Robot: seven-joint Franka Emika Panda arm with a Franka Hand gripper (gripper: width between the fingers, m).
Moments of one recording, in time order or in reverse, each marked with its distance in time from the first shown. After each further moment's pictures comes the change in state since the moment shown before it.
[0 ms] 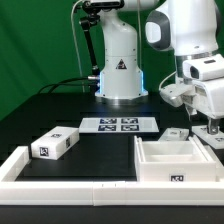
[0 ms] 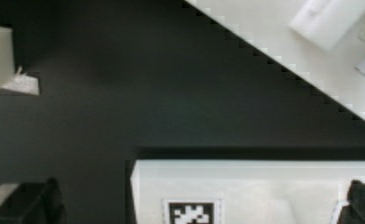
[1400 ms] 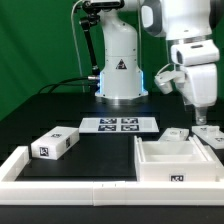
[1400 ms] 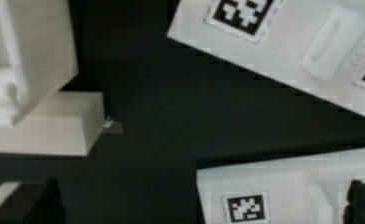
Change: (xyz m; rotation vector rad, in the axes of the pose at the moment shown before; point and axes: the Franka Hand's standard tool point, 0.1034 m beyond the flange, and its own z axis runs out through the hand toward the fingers) arm -0.023 0.022 -0.033 -0.016 -0.026 0.154
